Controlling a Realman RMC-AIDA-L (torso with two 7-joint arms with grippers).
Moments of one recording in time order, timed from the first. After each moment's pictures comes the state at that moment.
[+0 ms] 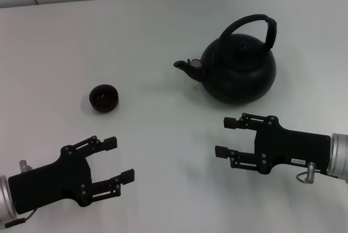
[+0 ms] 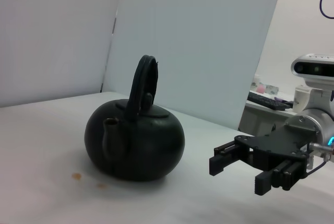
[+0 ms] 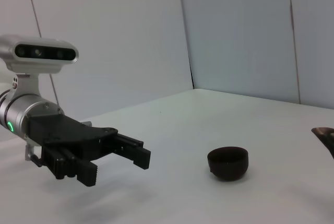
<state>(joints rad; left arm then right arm) -0.44 -2.07 0.34 0.26 2.28 1.66 -0.87 0.43 2.08 -0.21 -0.29 -2.34 -1.60 0.79</state>
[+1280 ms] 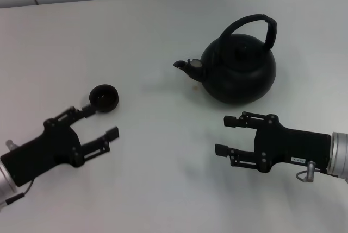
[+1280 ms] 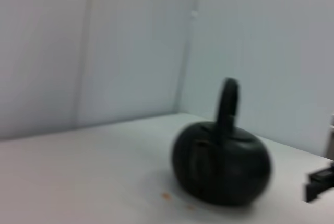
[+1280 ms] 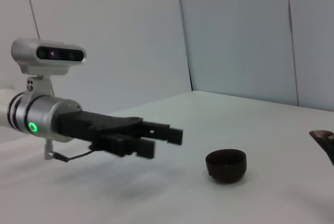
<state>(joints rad) -0.43 -2.07 0.32 0.20 2.09 1.50 -0.80 0.43 2.08 -0.20 -0.29 -2.33 -1.60 0.79</state>
